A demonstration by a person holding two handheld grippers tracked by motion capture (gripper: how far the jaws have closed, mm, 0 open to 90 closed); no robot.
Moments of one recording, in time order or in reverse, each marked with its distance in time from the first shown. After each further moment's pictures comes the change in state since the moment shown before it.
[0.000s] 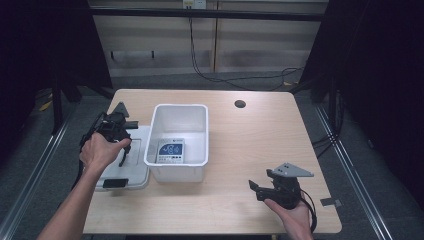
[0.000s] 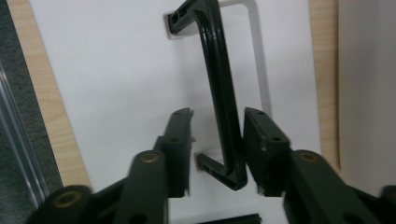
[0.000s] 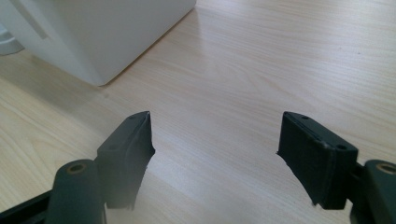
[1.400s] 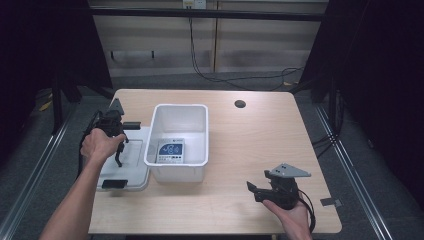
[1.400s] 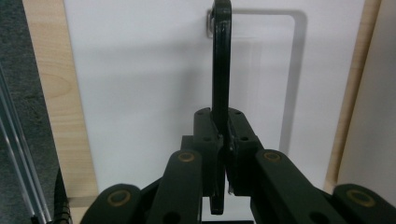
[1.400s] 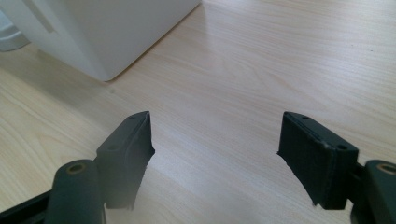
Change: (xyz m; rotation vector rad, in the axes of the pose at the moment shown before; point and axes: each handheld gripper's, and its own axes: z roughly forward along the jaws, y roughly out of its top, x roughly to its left) left arm 0.014 0.017 0.007 0.102 -0.002 -0.144; right arm 0.004 0.000 0.003 0.016 0.019 -0.010
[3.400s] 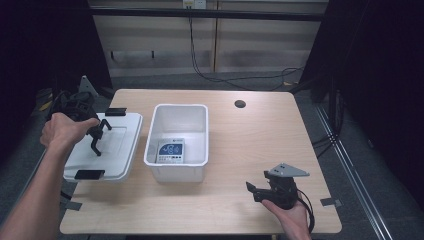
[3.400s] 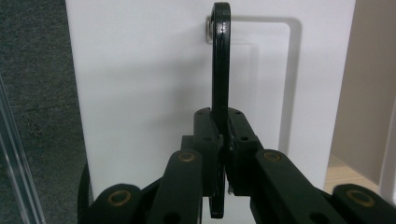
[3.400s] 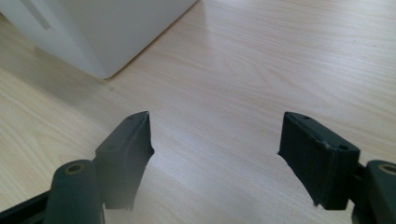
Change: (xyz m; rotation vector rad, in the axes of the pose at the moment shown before) left arm 0.040 -0.020 -0.090 -0.072 -0.084 0.033; right arm 0.001 0.000 0.003 0.015 -0.005 0.008
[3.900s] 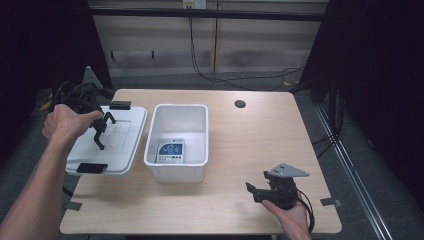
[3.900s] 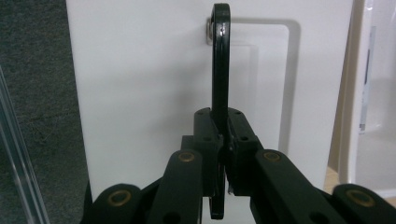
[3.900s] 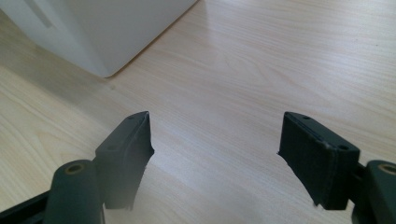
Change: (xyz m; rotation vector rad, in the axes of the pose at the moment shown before) left arm -0.021 0.005 -0.024 -0.022 0.005 0.031; right arm 0.000 0.000 0.000 0.001 0.003 -0.005
